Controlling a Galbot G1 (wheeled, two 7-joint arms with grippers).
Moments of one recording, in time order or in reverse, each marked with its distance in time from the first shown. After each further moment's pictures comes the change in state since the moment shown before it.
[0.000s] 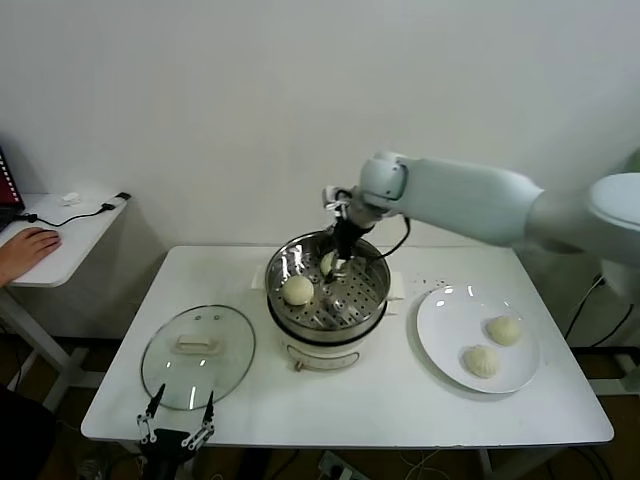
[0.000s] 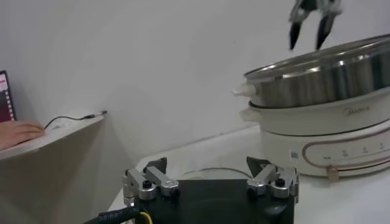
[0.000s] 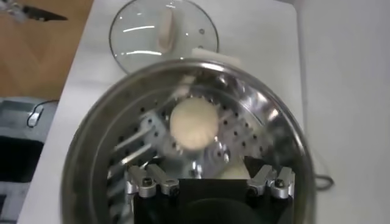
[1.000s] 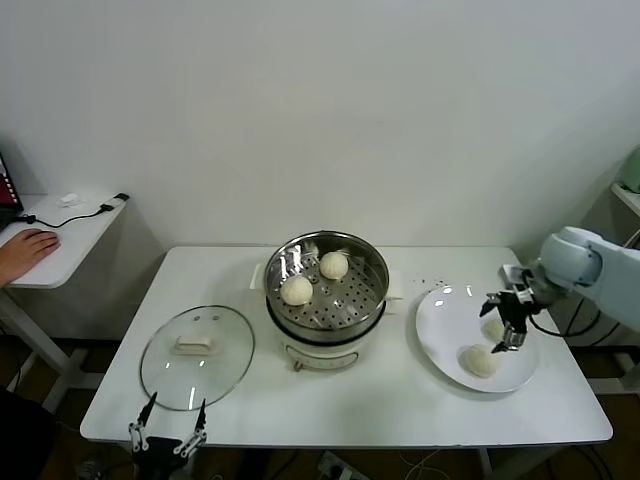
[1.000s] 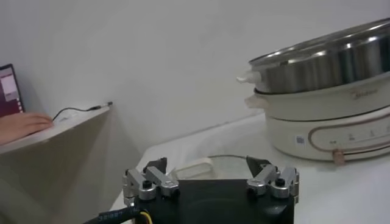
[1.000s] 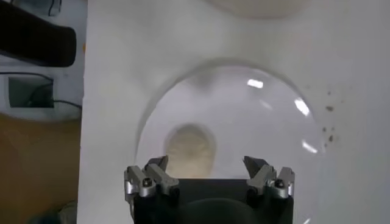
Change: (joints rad) left arm 0.017 -0.009 -0.029 0.010 0.009 0.013 0.002; right arm -0.431 -0.618 0.295 0.168 -0.588 0.134 -0.096
